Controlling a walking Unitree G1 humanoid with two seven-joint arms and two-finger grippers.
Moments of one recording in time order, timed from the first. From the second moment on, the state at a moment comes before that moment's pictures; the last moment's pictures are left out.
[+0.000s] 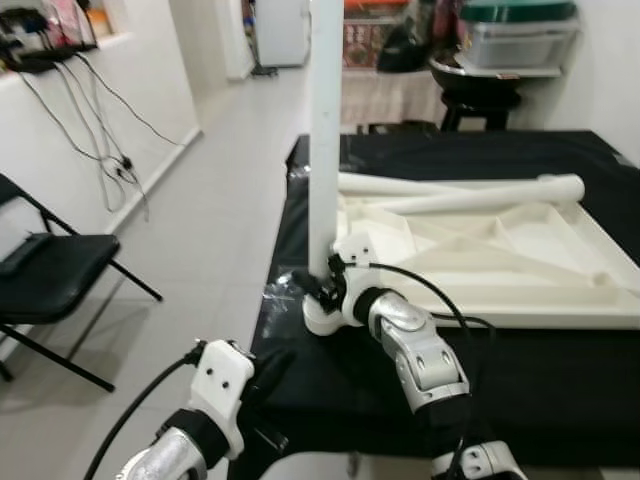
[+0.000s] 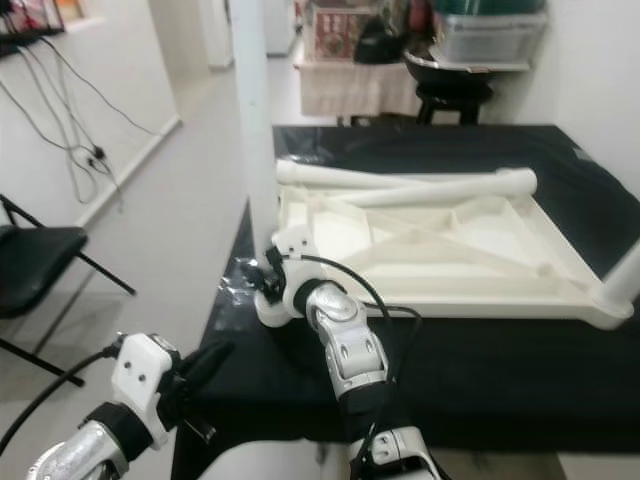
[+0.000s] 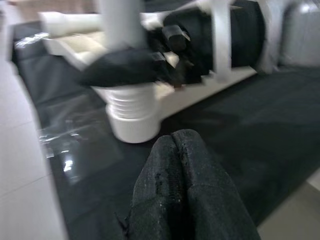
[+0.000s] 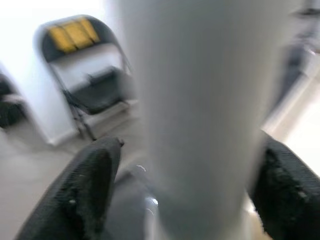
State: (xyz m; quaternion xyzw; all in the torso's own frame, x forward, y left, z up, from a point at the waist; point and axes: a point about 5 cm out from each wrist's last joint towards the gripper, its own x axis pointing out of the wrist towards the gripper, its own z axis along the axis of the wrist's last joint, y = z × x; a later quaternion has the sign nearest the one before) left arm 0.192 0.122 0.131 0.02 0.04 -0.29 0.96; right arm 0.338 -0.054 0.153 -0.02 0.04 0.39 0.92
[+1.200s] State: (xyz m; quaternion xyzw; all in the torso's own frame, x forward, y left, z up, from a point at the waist) left arm 0.178 0.138 0.130 0.02 0.04 -0.17 0.98; right arm 0.359 -0.085 0.177 -0.06 0.00 0.47 0.88
